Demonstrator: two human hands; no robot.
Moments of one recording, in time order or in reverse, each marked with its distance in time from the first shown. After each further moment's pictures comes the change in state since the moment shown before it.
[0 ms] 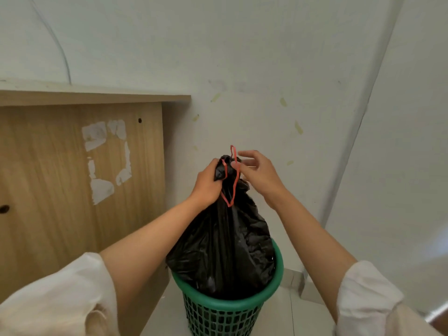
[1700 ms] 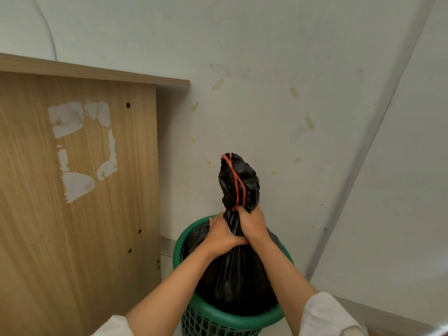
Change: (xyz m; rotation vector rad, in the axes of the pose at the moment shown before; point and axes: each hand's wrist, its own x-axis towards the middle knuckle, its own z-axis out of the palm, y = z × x) left_hand -0.051 -0.097 0.079 0.063 -0.309 -0.206; right_hand -0.003 0.122 0.042 0.071 0.169 0.203
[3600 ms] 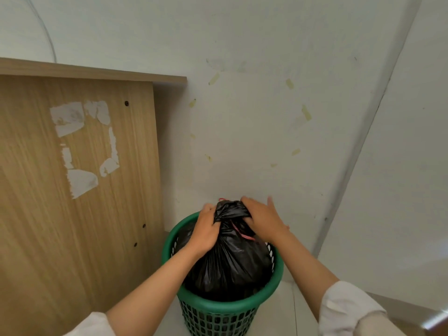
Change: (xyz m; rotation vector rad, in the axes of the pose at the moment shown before) left_hand -0.024 -0.007 -0.026 0.087 0.118 0.024; right_hand 0.016 0.030 -0.043 -1.061 -0.356 -0.461
